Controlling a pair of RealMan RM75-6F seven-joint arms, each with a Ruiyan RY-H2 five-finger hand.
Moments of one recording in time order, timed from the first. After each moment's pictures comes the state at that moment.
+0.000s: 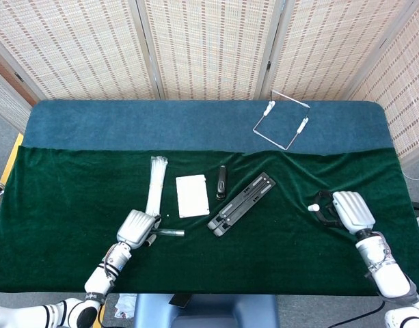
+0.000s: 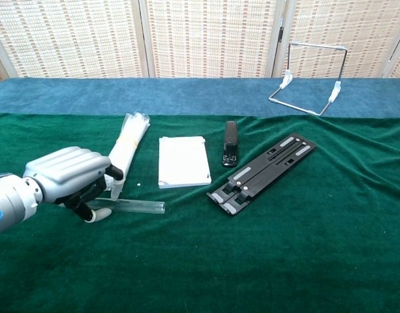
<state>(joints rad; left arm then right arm) -0.61 -1.66 -0.06 -1.45 1.19 1.03 0.58 0.38 -1.12 0.10 -1.65 -1.32 1.08 0.11</state>
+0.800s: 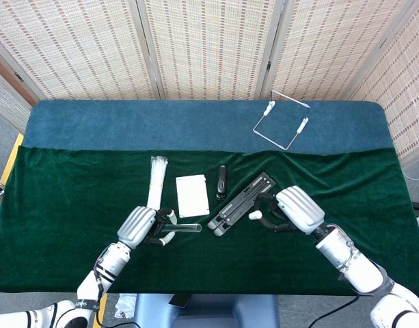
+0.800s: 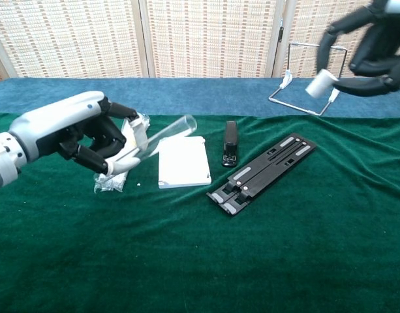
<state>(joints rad) -0.58 -1.53 -0.12 -1.71 1.37 1.11 -0.03 0.55 -1.02 0.17 -1.93 -1.55 1.00 0.28</state>
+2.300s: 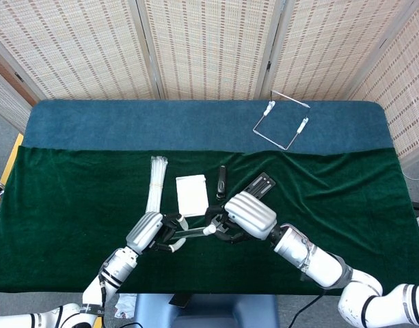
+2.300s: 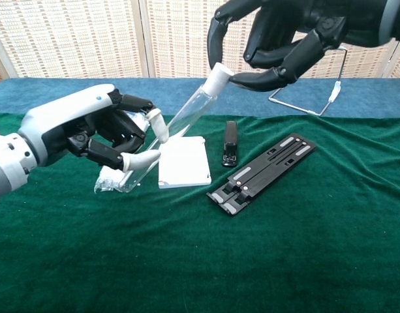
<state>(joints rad) -0.57 -1.55 -0.12 -1.74 1.42 1.11 -0.18 0.75 -1.11 0.21 -2.02 -1.47 0.90 0.19</state>
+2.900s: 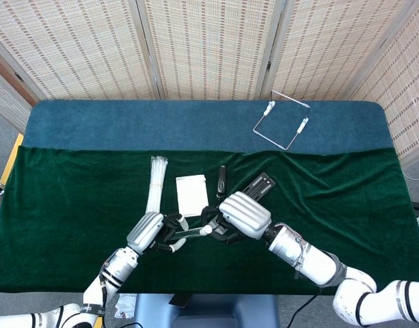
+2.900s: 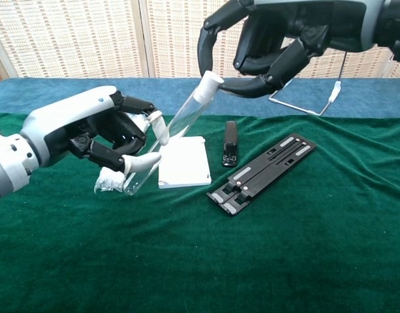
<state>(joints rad) -0.58 -1.56 -0.12 -1.75 1.40 1.10 -0.15 0.79 -1.13 0.21 -2.01 -1.42 0.87 0.13</state>
